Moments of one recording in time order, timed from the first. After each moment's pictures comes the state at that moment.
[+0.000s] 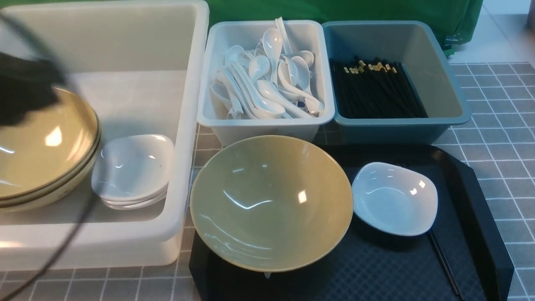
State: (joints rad) right arm 0.05 0.57 -0.50 0.04 0.63 -0.13; left arm -0.20 0.97 -0.96 -0.33 0.67 0.18
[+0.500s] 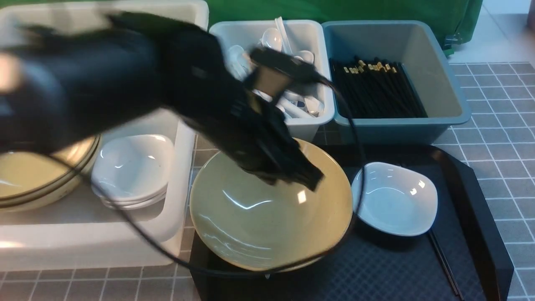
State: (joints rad) right arm 0.08 0.59 -0.42 0.13 0.58 -0.22; left arm -0.70 1.66 -1.31 -0.13 0.82 0.07
